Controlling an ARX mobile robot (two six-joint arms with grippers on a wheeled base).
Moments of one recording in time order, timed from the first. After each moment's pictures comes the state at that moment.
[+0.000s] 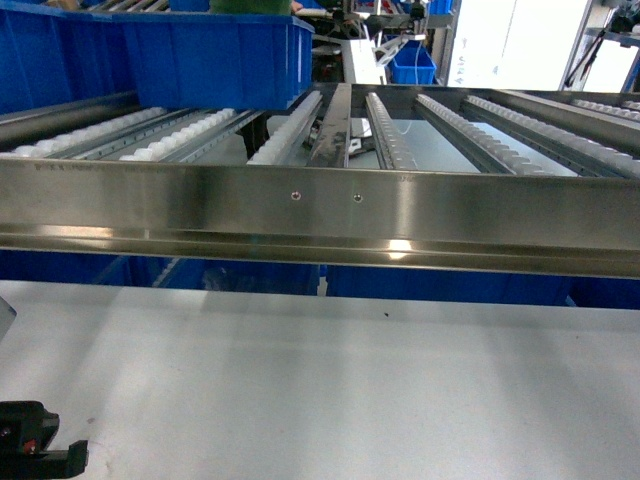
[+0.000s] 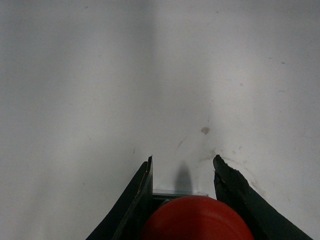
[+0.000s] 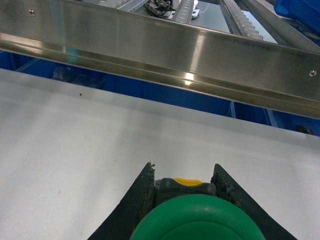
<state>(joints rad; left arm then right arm) -0.12 1.71 0.33 0.58 -0.14 -0.10 -0.01 0.50 0.13 0.04 -0.07 -0.16</state>
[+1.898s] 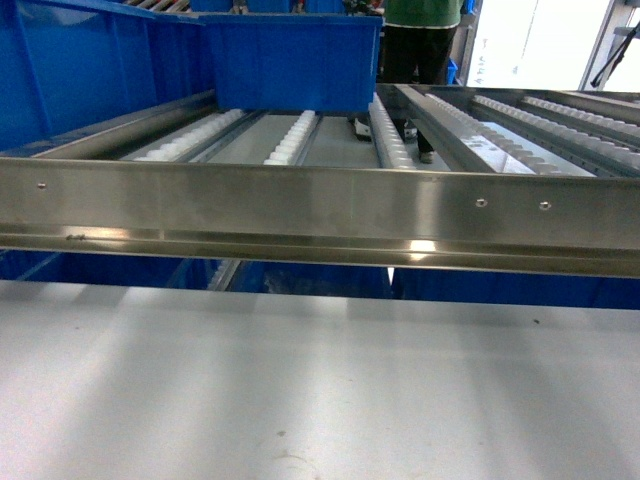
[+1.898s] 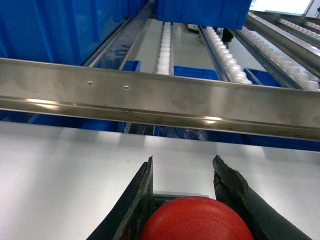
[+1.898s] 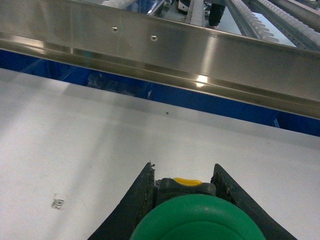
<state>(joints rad) -0.22 0.63 0.34 0.02 -0.20 -0.16 -0.01 0.50 0.13 0.05 -0.07 -0.16</state>
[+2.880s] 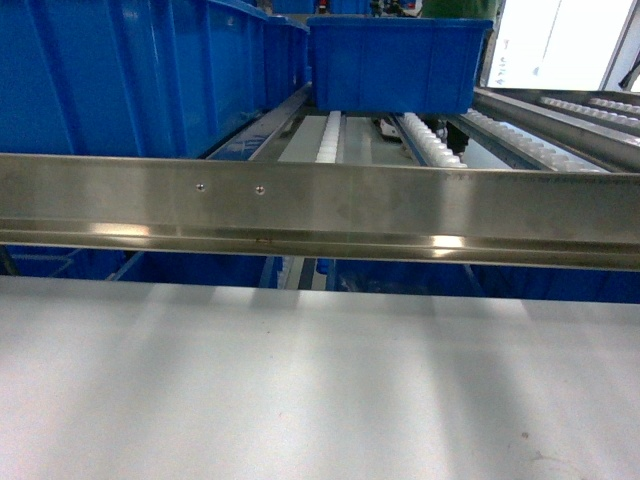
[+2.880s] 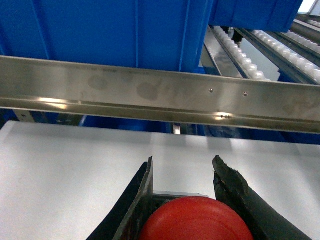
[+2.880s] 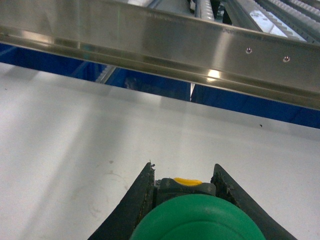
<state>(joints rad) -0.22 0.63 0.34 0.03 -0.20 -0.16 -0.01 0.50 0.13 0.04 -0.07 -0.16</state>
